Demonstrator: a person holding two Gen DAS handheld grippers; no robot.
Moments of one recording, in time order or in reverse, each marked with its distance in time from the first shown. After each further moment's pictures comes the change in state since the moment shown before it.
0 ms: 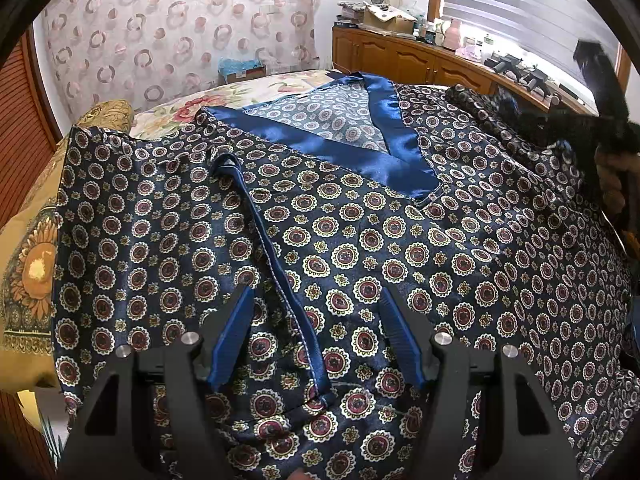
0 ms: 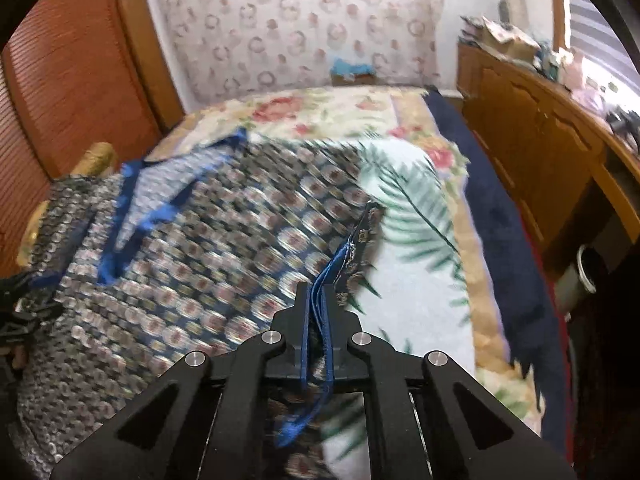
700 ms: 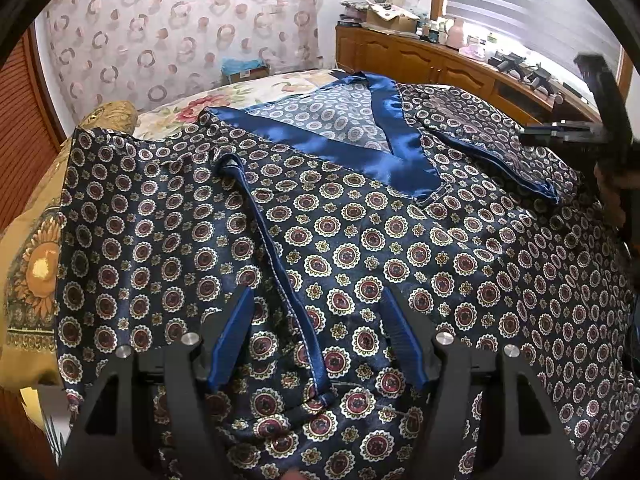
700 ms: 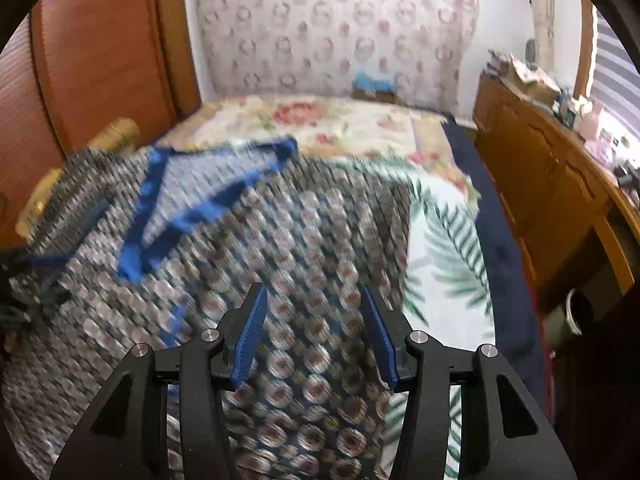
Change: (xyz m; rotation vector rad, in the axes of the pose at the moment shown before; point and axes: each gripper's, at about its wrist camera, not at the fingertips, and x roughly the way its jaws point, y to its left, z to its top) left arm 0.000 -0.001 -0.001 -0.003 0.003 0.016; right arm 0.008 0.048 0.005 -0.131 0.009 -0.044
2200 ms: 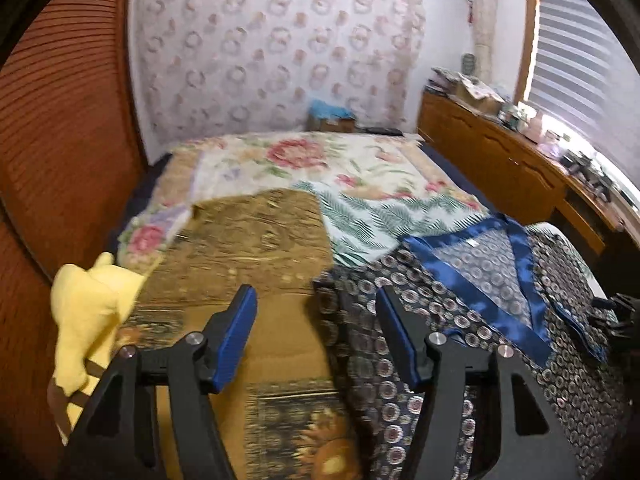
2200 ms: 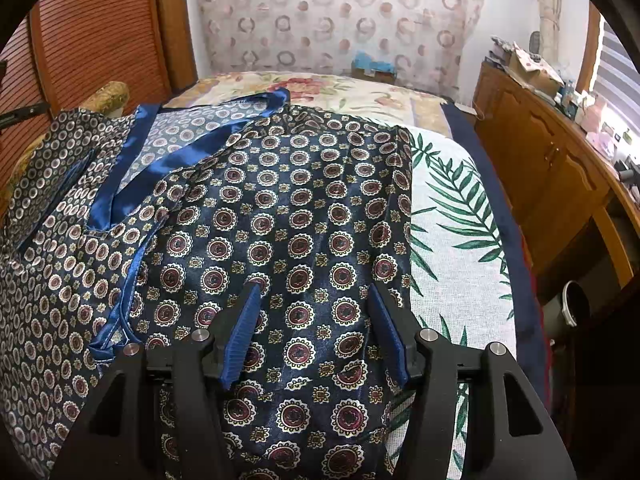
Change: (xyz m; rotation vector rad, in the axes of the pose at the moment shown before) left arm -0.040 0.171 0.075 -0.230 -0.164 0.126; right arm 0.023 -0.003 -0.030 -0.022 0.050 -0.026
